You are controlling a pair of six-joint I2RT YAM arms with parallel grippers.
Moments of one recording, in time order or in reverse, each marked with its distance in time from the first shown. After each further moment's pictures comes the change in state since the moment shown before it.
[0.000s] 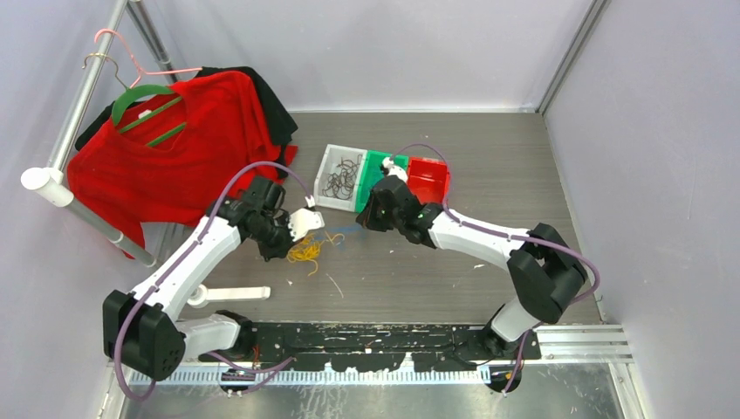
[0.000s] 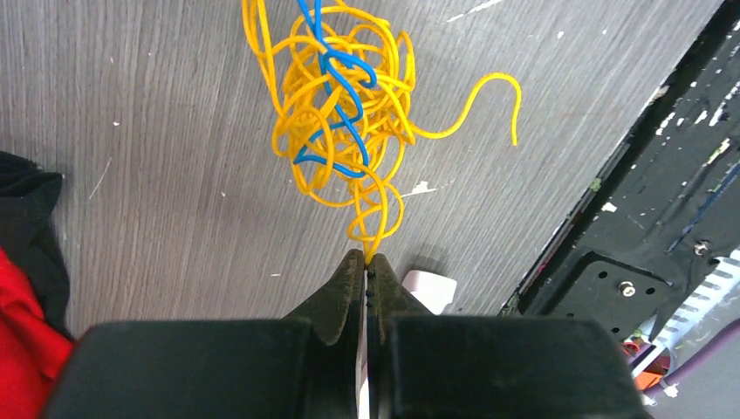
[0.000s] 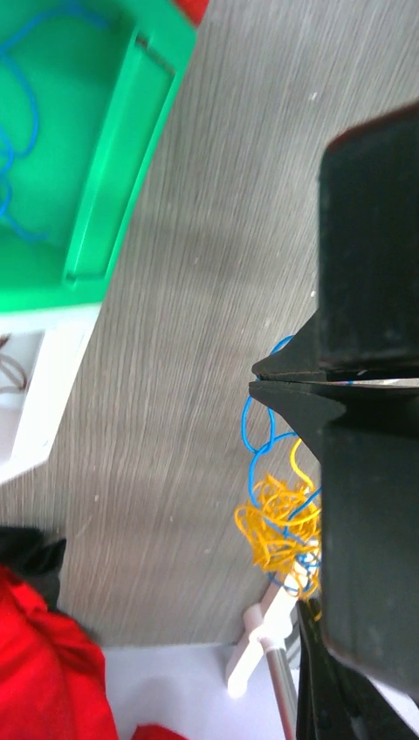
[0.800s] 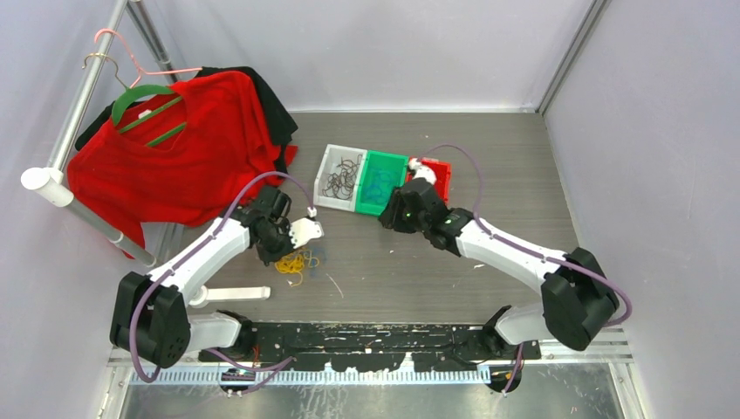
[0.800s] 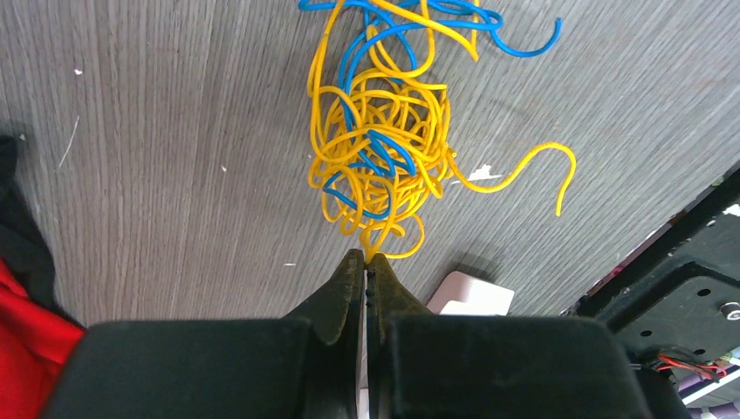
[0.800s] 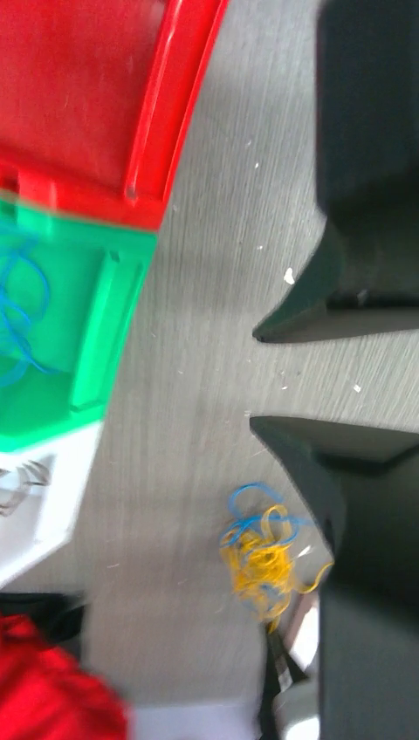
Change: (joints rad) left arm 0.003 0.079 -0.133 0.151 -0.179 0.023; right arm -0.116 -0.232 -0.149 -0.111 0.053 -0.058
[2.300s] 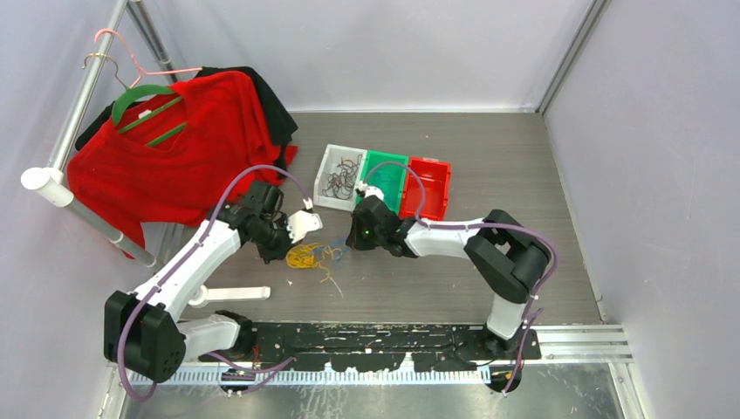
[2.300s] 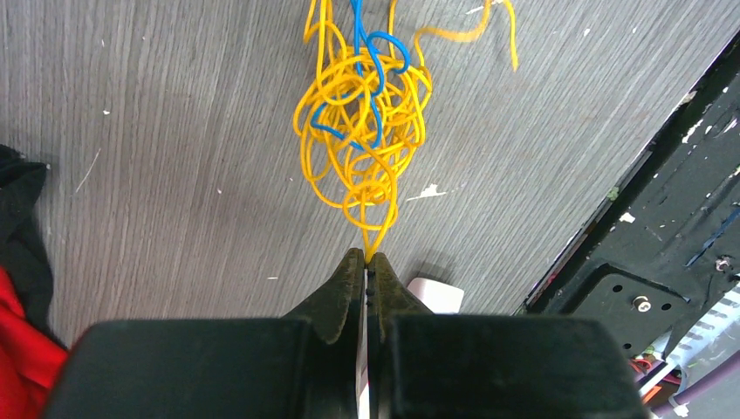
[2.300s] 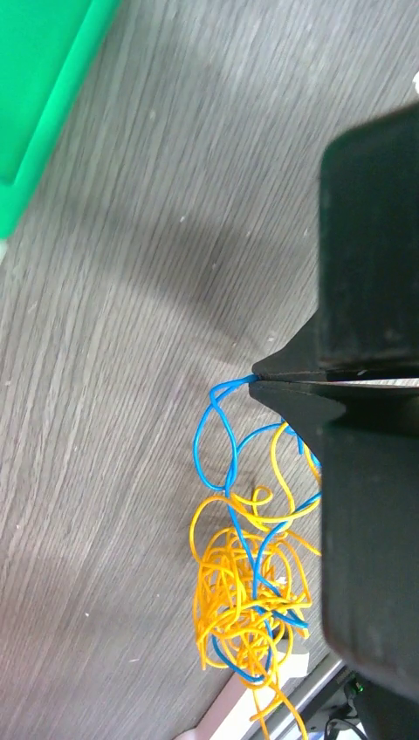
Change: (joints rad) left arm 0.020 -0.084 0.066 -0.078 0.162 -0.031; right arm 0.203 0.451 0.124 0.247 -0.101 -0.064
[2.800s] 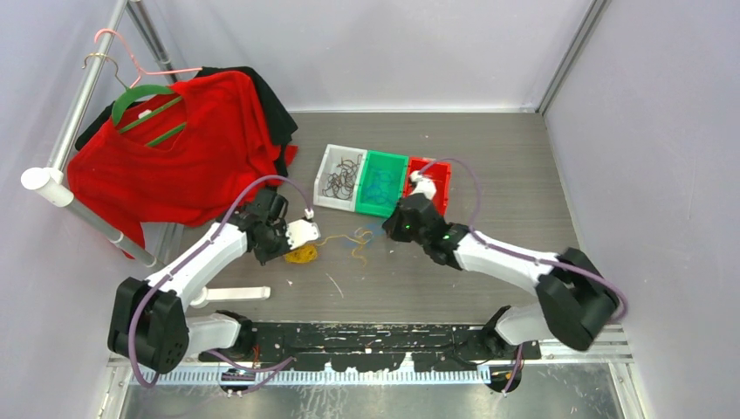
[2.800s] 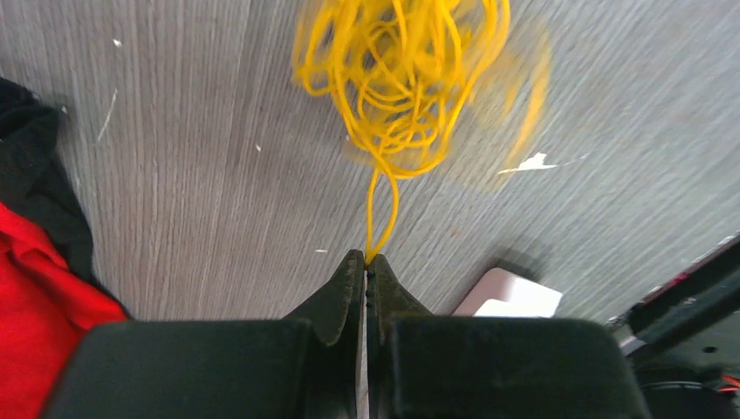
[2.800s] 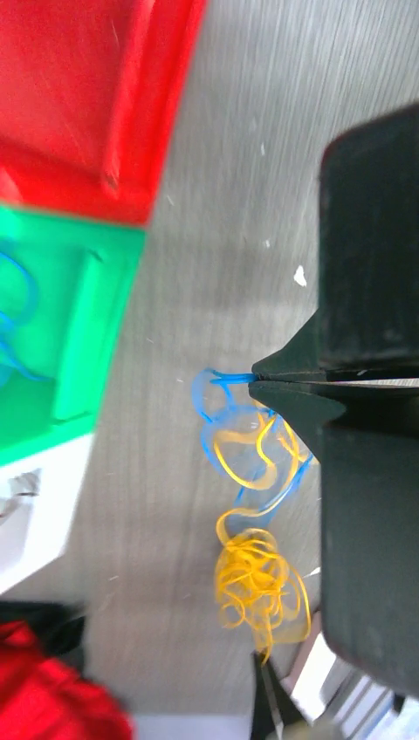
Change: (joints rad) left arm 0.000 0.043 -0.091 0.119 -0.197 0.061; right arm -0.112 -0.377 -0.256 -0.023 0.156 0.062
